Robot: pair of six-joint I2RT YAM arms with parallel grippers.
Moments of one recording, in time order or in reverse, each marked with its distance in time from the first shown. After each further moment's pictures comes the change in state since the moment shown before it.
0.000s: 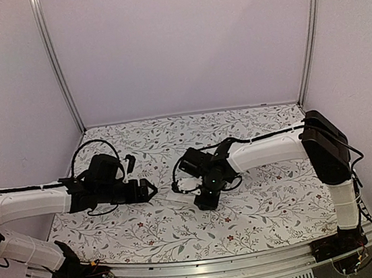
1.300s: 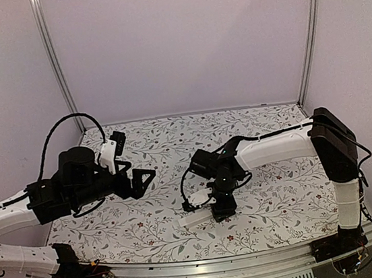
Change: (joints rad) left arm -0.262 -0.322 0.112 -0.093 -0.296 0.247; right arm -0.014 -0.067 -0.082 -0.122 -0.131 -0.466
